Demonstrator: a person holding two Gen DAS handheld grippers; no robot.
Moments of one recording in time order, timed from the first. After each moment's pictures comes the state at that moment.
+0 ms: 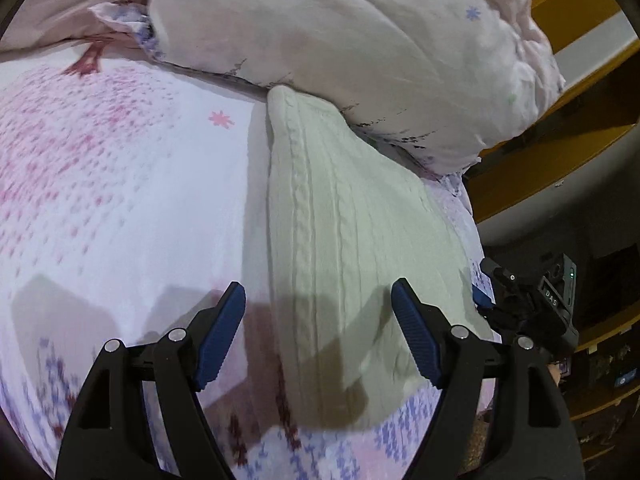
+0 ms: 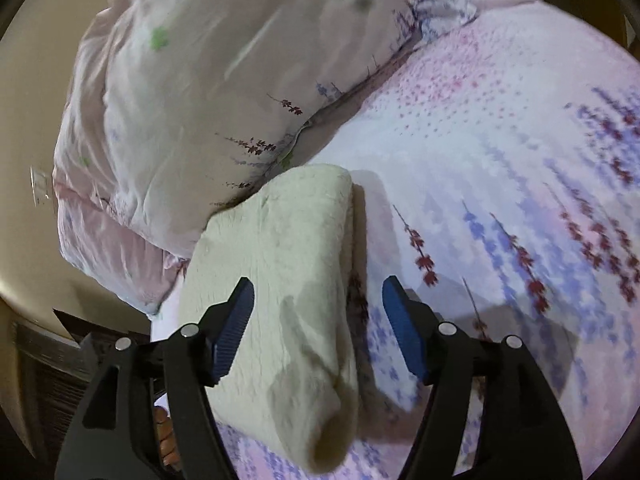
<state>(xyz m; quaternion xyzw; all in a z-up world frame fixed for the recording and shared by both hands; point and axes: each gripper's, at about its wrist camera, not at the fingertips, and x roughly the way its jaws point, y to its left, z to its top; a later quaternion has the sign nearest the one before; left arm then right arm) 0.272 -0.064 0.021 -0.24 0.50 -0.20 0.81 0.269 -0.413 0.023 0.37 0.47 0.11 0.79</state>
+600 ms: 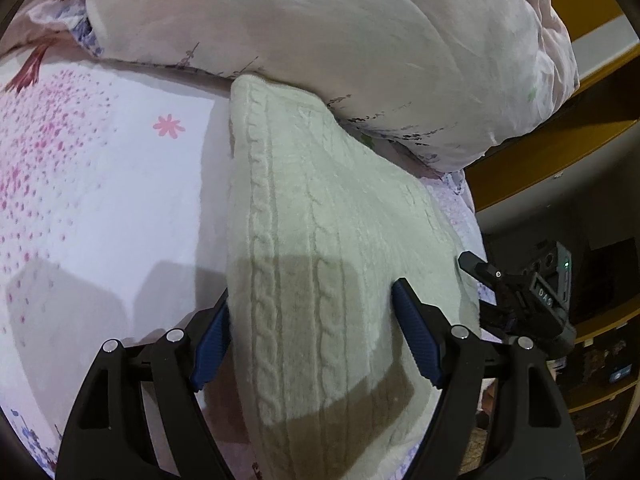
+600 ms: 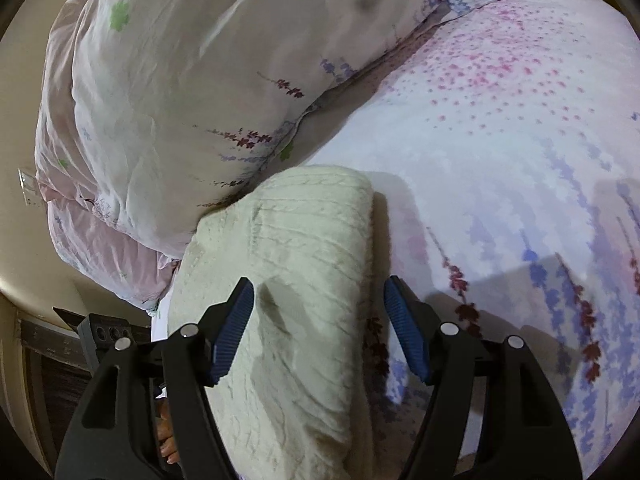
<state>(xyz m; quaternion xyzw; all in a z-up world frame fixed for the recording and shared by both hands) 0.312 -0.099 0.005 -0.23 0.51 -0.22 0.80 0.311 -0.389 -0.003 0.37 0.49 0.13 0.78</state>
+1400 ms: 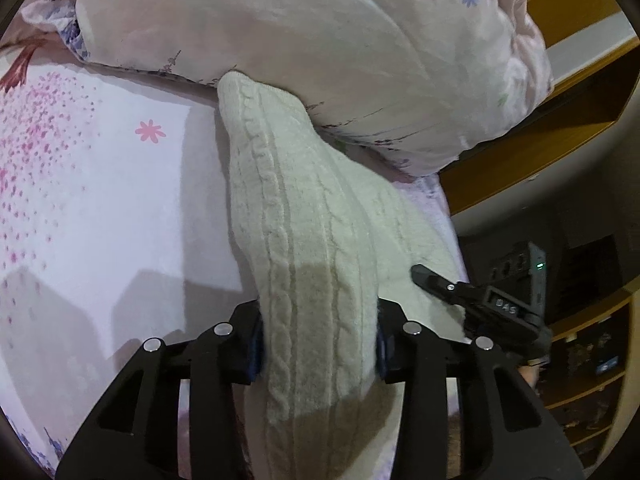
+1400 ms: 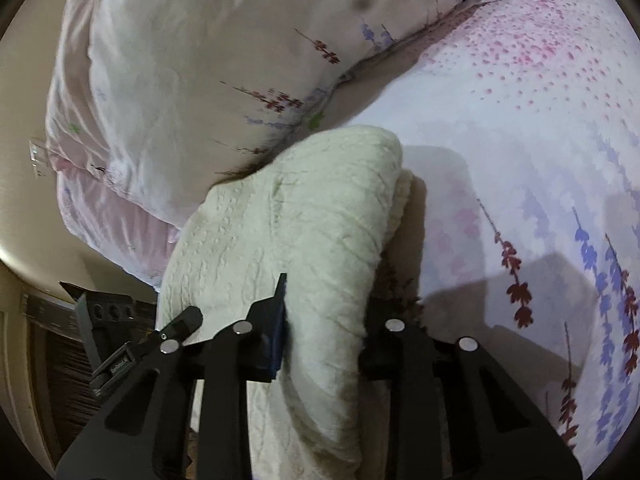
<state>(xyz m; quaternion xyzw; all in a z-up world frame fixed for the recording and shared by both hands) 0.302 -0.080 0.010 -0.27 0.48 -0.27 0.79 0.310 -0.372 -0.001 0.36 0.50 0.18 0.77</state>
